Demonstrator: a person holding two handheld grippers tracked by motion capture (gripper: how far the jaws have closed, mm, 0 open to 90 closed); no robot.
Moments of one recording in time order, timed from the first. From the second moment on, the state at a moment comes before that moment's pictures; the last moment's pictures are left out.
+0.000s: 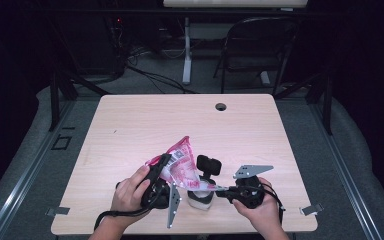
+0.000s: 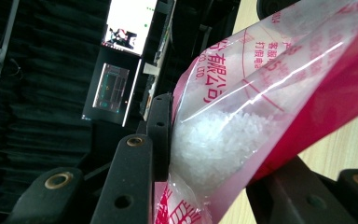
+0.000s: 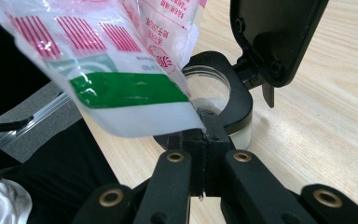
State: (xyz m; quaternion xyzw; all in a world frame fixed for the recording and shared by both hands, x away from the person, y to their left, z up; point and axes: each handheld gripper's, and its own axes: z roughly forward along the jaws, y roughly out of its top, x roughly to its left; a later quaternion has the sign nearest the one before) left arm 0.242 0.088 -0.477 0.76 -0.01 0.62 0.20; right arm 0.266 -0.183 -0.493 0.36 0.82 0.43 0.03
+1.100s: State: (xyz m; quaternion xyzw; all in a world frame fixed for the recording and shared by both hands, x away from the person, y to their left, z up) left arm 0.239 0.087 -0.473 0.75 -0.01 0.63 0.20; right arm 0.264 -0.185 -0.493 0.37 0.82 0.43 0.03
